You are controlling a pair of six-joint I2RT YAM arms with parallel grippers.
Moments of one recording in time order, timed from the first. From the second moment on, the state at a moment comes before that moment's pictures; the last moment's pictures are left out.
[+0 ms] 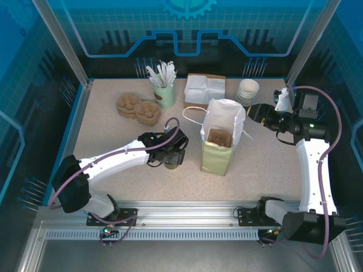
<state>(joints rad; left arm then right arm) -0.86 1.48 1.12 -0.86 -0.27 -0.62 -0.16 1.12 1.30 -0.95 -0.66 0.34</state>
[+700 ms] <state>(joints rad) -0.85 1.46 1.13 -0.86 -0.22 -0.61 -0.16 1.28 1.41 -0.95 -0.67 0.26</state>
